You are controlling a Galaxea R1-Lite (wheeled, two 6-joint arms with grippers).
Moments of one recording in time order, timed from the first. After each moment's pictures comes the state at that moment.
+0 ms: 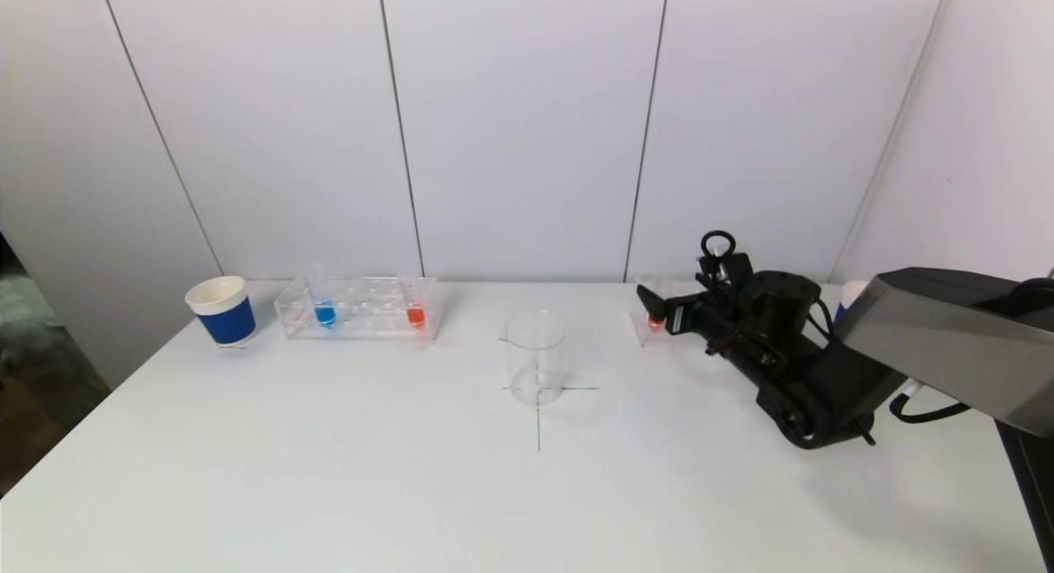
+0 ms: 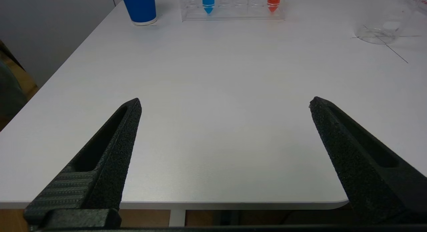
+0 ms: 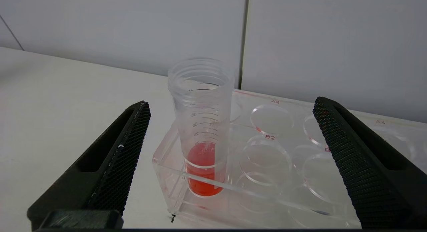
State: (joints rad) left arm 0.00 0.00 -0.05 0.12 0.00 0.00; right arm 0.24 2.40 -0.99 -1.35 0.03 0.02
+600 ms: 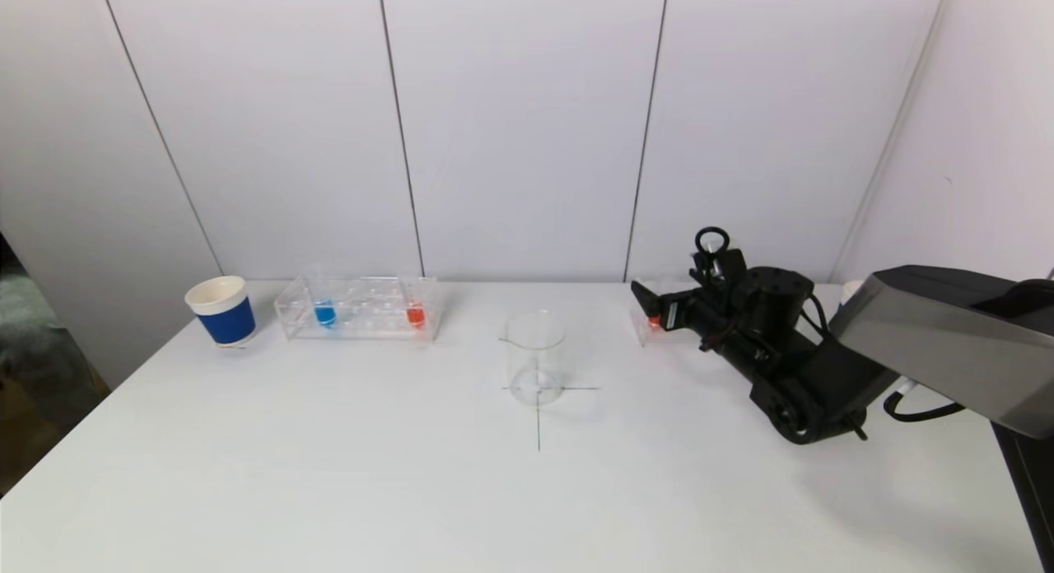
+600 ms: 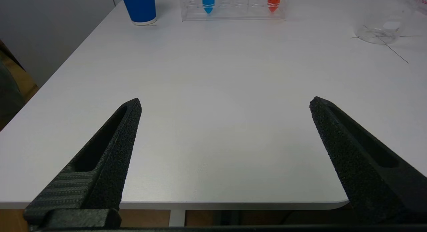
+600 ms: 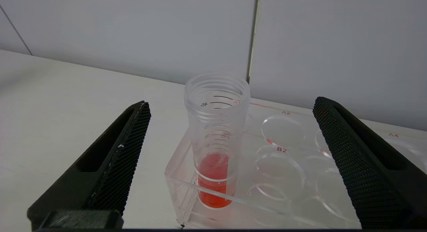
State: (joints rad) left arm 0.00 0.00 -0.05 0.12 0.00 0.00; right arm 0.25 2.40 -1.02 -1.33 0.03 0.02
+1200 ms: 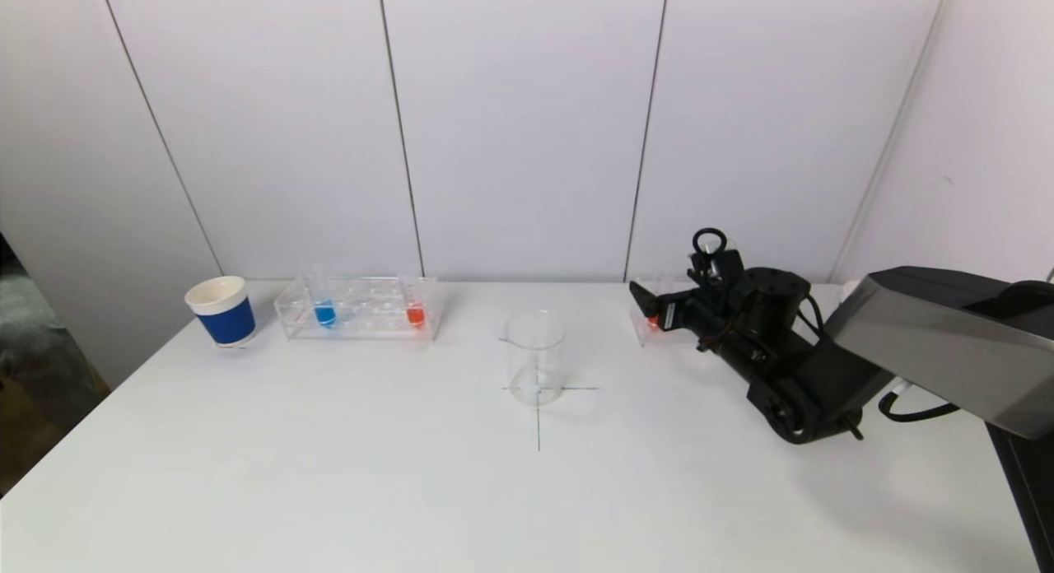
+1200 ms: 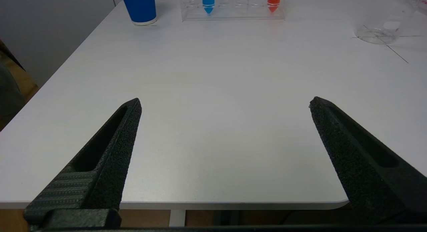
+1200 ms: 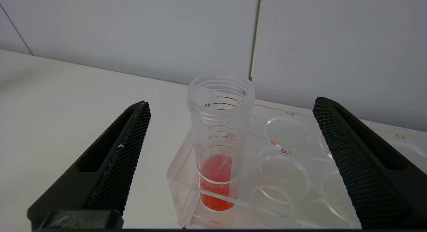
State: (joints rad) left arm 0.00 0.00 -0.05 0.12 0.00 0.00; right arm 0.25 2.41 -1.03 -1.33 0.03 0.02
